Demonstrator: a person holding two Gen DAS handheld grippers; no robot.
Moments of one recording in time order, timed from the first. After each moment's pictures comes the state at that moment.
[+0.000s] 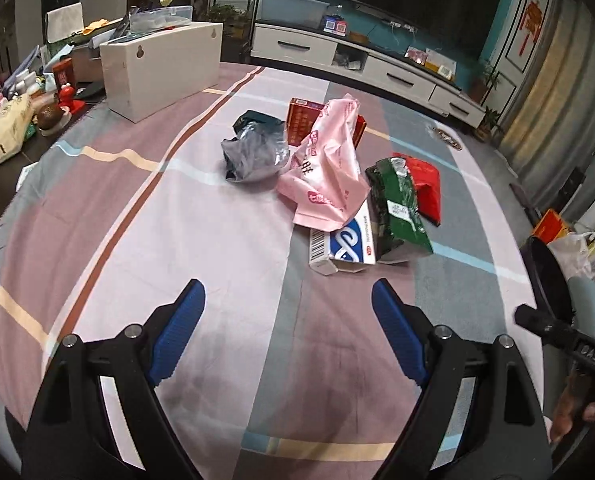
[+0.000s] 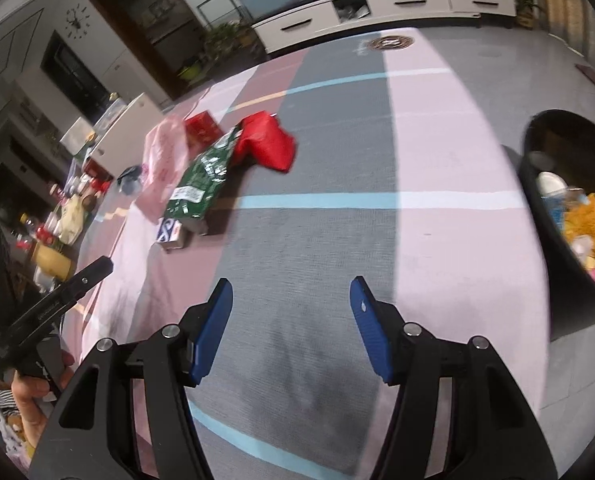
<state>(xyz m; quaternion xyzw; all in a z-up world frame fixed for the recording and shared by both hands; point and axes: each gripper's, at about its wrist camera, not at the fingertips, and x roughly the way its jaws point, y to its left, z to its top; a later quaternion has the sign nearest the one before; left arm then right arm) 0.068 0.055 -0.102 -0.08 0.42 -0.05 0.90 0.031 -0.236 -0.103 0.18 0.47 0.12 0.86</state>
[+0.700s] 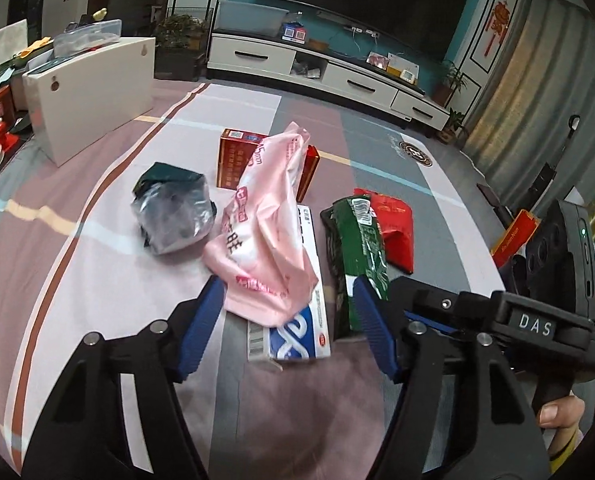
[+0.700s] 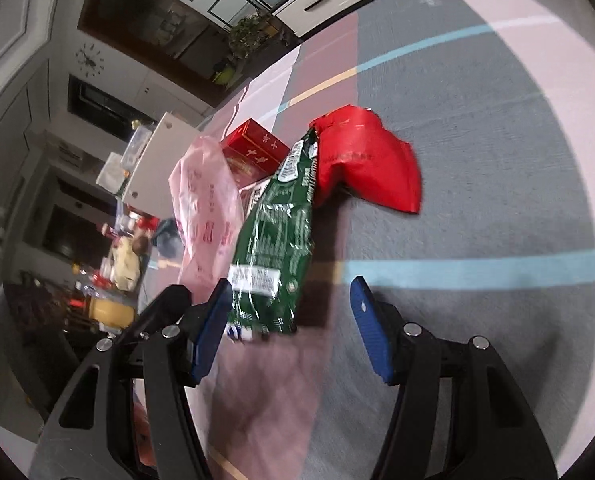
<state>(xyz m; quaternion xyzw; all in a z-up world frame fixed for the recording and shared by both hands) 0.142 0.018 -0.107 -0.08 0.40 -0.12 0.90 0.136 -0.186 -0.134 0.32 0.47 0.20 0.80</state>
